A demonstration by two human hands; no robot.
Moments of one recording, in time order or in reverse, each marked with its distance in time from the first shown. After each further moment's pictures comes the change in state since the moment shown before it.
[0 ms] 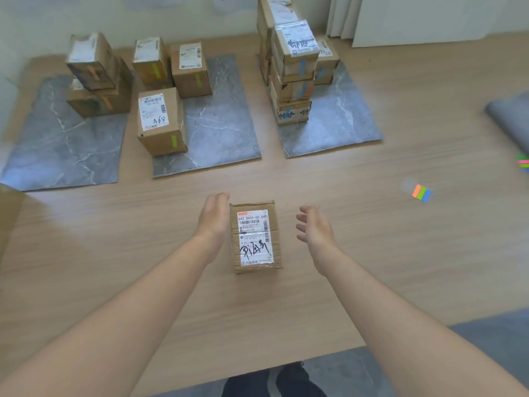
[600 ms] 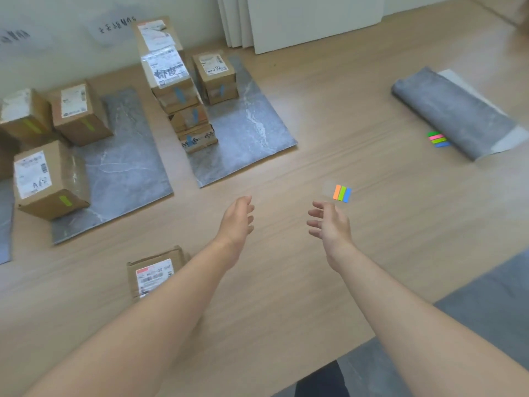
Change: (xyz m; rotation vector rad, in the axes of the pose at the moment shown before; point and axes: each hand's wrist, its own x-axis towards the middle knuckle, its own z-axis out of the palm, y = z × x) left_hand -0.020 0.059 0.256 0.031 -0.363 -0.012; right_hand 0.097 -0.029 -0.218 0.313 0.284 -0.042
